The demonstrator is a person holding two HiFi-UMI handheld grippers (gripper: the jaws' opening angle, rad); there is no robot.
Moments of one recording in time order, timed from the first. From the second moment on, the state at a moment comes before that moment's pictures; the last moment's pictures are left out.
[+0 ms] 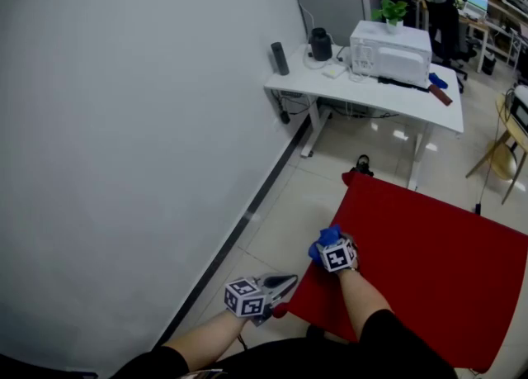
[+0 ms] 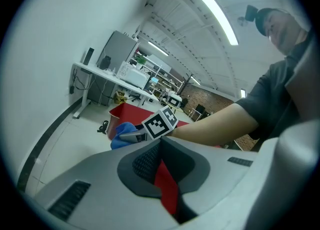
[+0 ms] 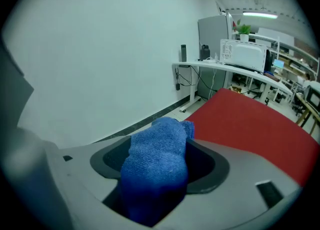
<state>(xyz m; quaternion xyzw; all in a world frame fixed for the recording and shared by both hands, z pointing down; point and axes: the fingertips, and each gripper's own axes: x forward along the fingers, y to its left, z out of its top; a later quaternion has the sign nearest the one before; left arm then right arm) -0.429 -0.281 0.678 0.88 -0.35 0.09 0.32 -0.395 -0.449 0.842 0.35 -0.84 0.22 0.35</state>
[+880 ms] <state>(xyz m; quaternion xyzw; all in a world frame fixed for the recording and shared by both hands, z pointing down) -0.281 -0.307 0.655 0.90 -0.33 0.11 0.26 -0.195 -0.422 0.744 0.41 -0.86 0.18 0.26</state>
